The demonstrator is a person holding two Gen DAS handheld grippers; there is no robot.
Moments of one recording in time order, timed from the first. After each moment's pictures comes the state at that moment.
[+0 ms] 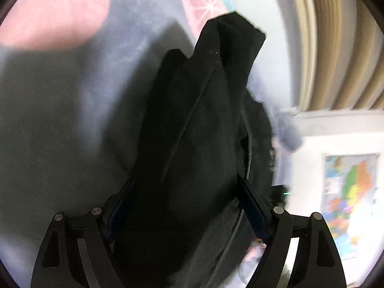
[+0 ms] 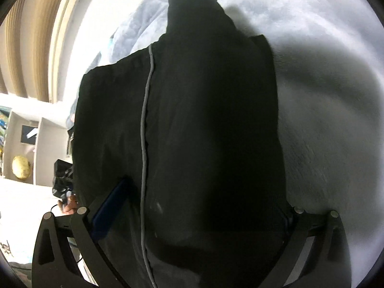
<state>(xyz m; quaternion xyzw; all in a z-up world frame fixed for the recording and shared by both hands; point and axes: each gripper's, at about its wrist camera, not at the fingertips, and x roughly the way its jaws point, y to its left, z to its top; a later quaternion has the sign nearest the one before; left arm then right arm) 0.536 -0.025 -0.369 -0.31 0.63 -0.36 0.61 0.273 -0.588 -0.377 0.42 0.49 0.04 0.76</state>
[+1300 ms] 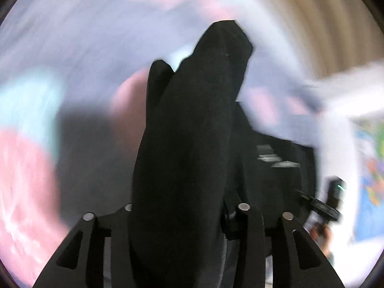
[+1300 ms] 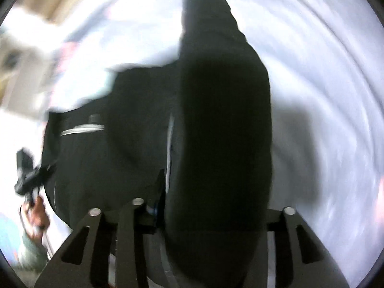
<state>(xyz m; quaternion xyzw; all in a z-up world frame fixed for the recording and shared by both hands) 0.198 0.123 -0.311 -0.21 0.65 -0.20 0.70 0.149 -0.424 -0.380 0.29 0.58 -0.05 0.76</state>
